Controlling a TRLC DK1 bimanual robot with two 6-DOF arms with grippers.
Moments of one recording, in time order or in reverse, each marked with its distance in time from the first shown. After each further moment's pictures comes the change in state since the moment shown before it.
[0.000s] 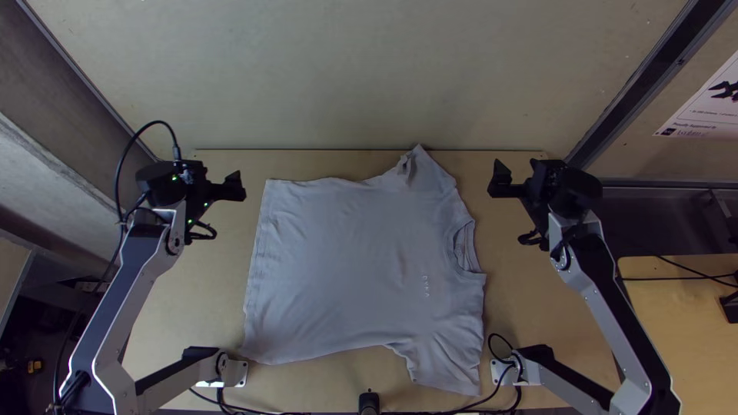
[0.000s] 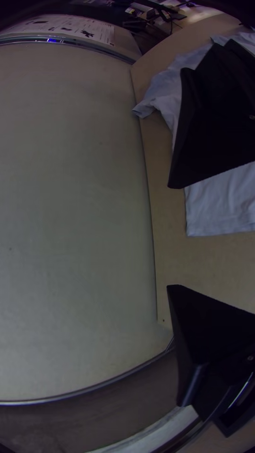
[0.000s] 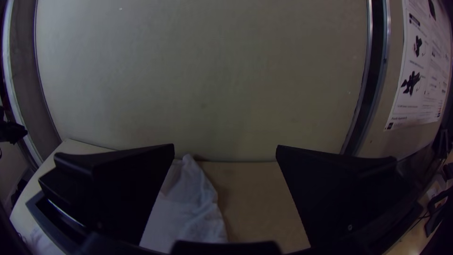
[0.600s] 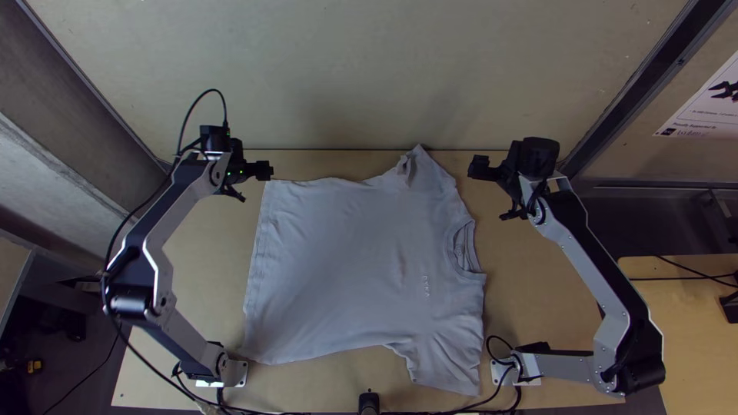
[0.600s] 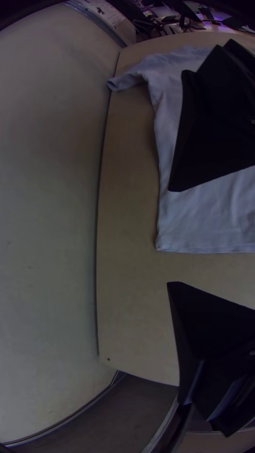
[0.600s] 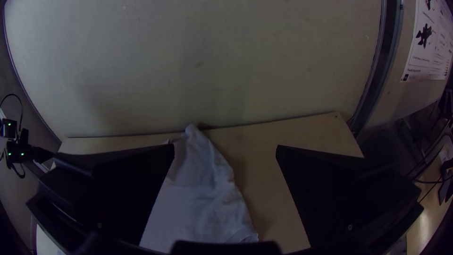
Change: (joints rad) left arm -0.020 0.603 0.453 -0.266 -0.016 -0.137; right arm 0.027 0.305 0.232 -0.193 0.006 0.183
